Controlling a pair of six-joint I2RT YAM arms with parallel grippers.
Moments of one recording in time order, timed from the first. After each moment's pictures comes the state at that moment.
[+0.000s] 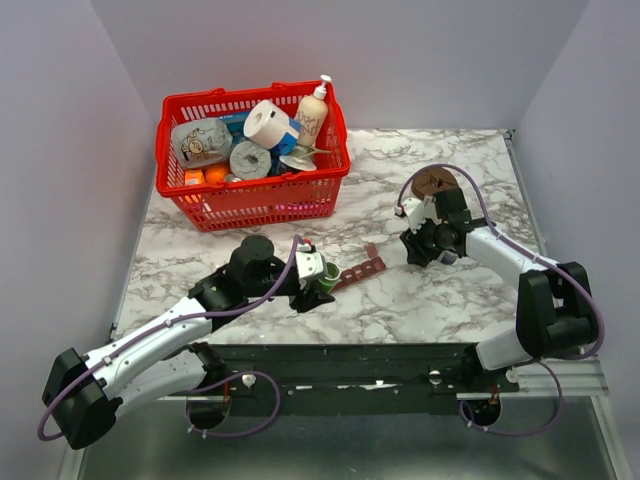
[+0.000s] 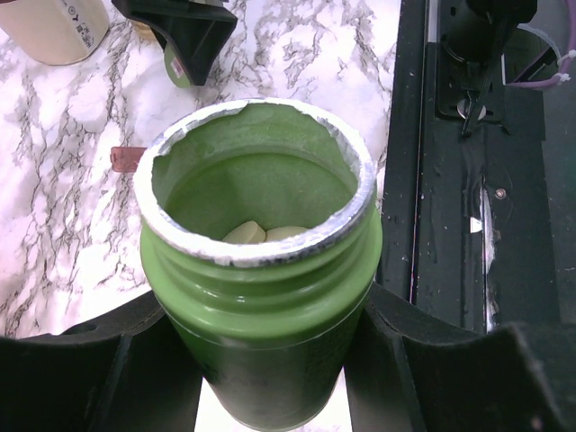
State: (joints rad) left arm -0.80 0.90 0.60 -0.05 0.57 0.21; right arm 0.22 1.48 0.85 -0.40 -0.31 -0.57
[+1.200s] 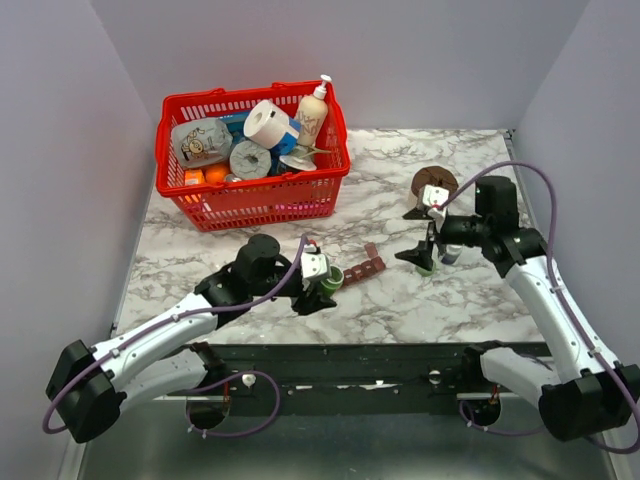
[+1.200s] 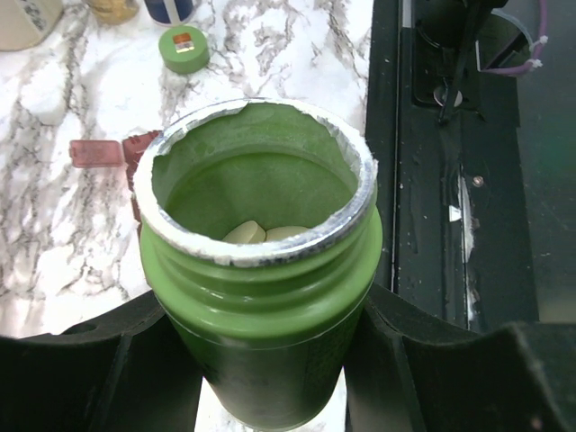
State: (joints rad) left arm -0.80 0.95 0.60 -0.05 0.63 0.21; right arm 0.21 1.06 0.97 -0.57 -0.87 -0.74
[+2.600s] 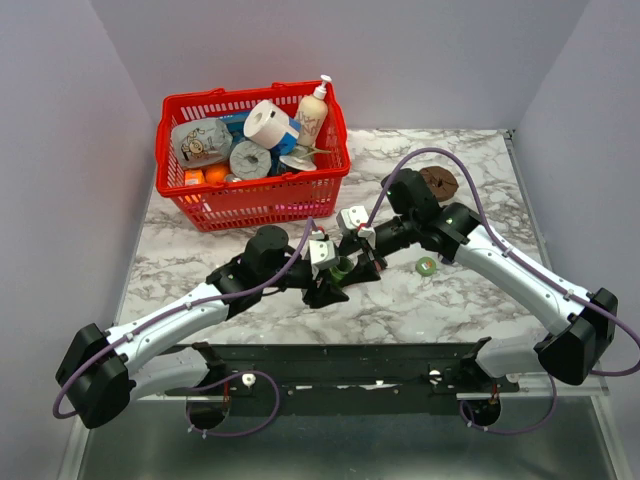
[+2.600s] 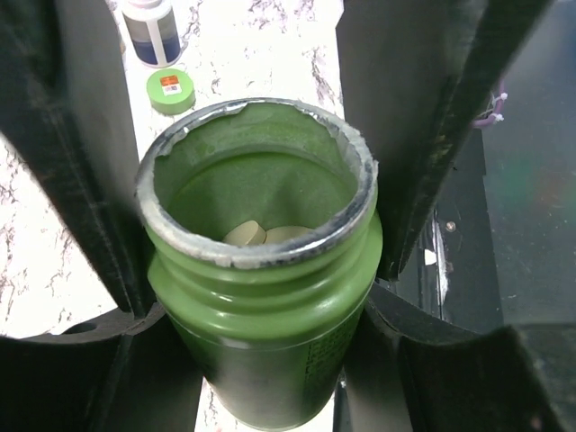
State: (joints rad) left arm -0.80 1.06 0.66 0.07 0.68 0.08; right arm 0.74 1.34 1.27 -0.67 -0.97 -0.72
